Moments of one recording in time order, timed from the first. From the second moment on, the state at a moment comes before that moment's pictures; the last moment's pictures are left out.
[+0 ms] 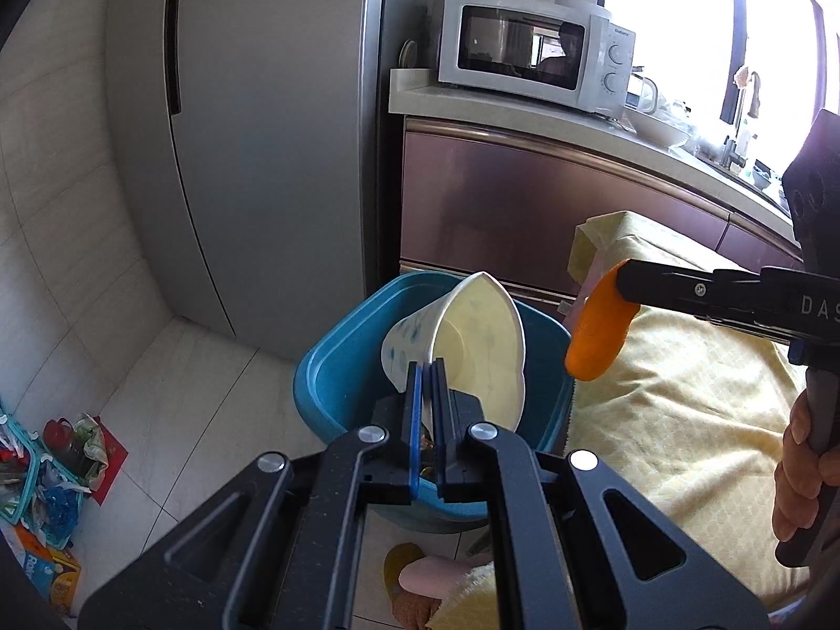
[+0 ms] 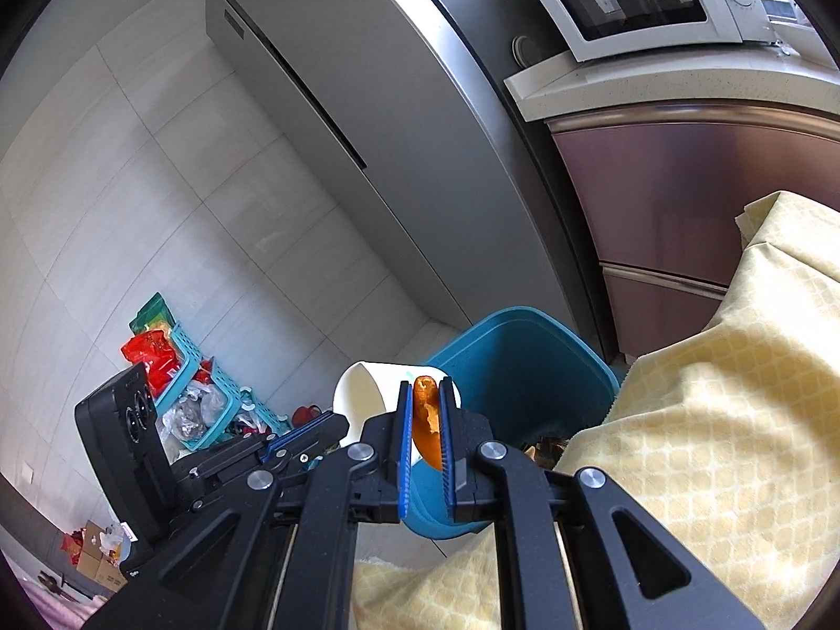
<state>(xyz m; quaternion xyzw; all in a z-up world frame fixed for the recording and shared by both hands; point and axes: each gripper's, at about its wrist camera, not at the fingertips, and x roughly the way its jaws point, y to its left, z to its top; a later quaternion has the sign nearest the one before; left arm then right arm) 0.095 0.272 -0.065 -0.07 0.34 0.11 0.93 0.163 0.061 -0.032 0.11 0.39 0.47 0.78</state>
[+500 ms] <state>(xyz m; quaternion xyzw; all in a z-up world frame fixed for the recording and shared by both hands) 0.130 0.278 -0.094 -0.07 0.37 0.12 0.92 0.187 0.087 -0.057 0.10 0.43 0.43 0.79</state>
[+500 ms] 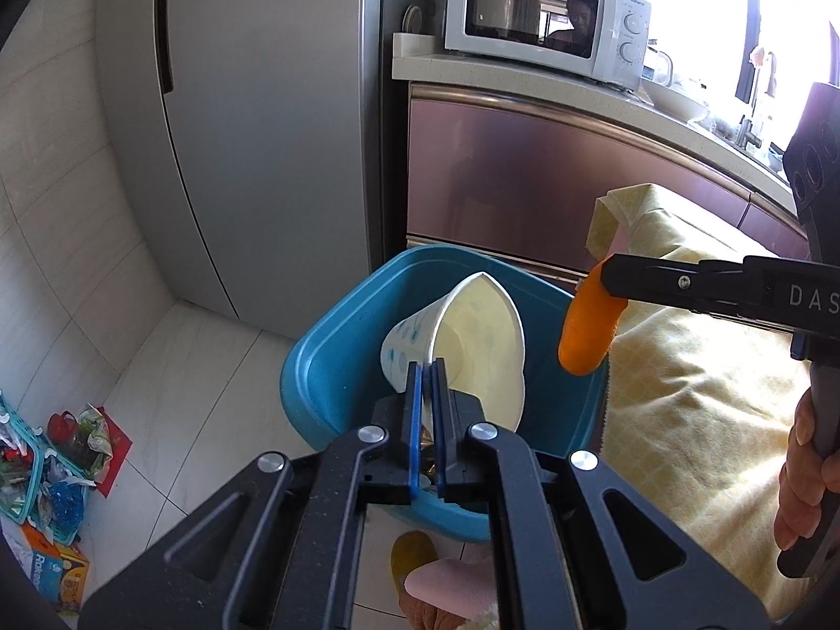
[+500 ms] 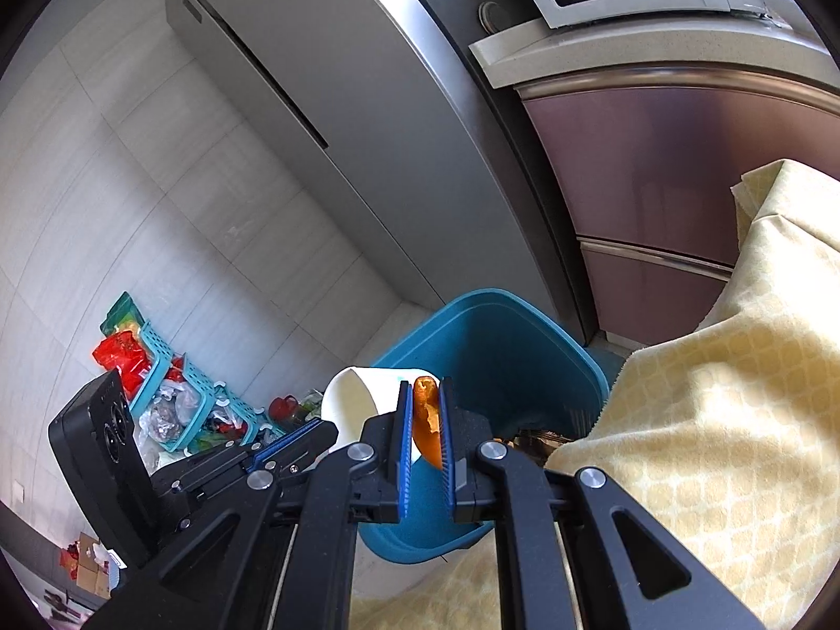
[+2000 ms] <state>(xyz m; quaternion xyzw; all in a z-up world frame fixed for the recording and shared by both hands) 0.106 0.056 -0.040 -0.02 0.32 -0.19 0.93 0.060 -0.191 -0.026 0.15 0.33 0.24 0.90</state>
